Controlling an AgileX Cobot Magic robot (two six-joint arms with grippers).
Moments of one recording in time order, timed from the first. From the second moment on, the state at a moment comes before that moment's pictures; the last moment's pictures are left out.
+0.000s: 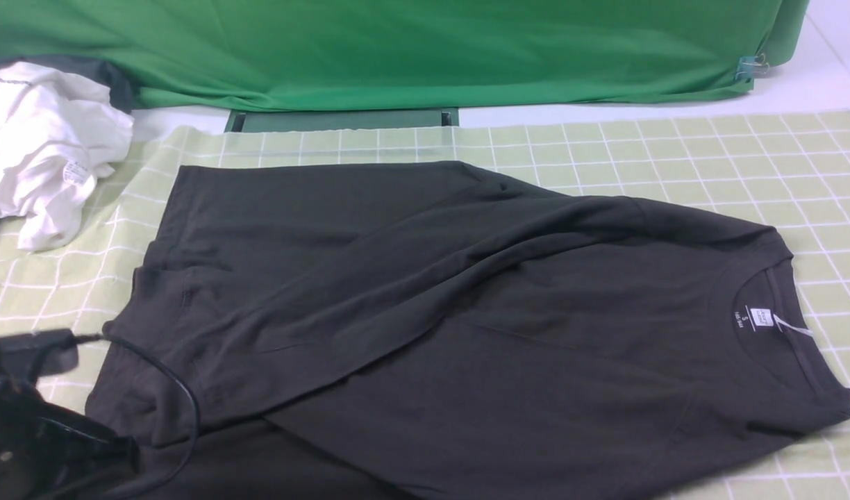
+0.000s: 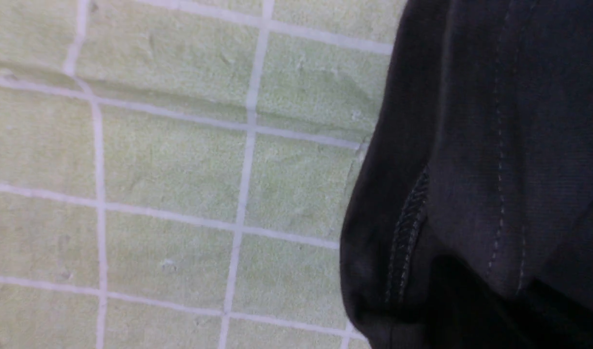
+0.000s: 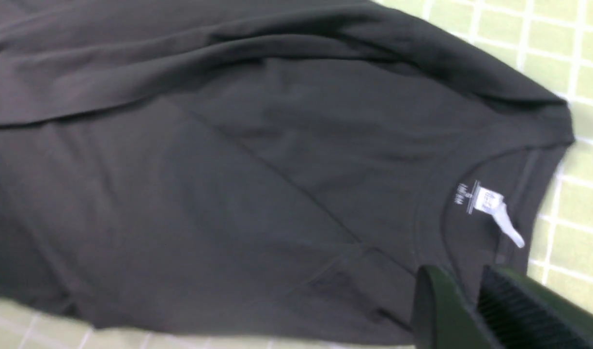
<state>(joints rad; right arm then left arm) 0.14 0.90 -0.98 0.36 0.98 -0.32 0.08 1.29 -0.61 0.03 0.97 -0.18</state>
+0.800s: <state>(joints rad) 0.97 1.53 -0.98 0.03 0.88 -0.18 0.08 1.09 -0.61 0.02 1.05 -0.17</state>
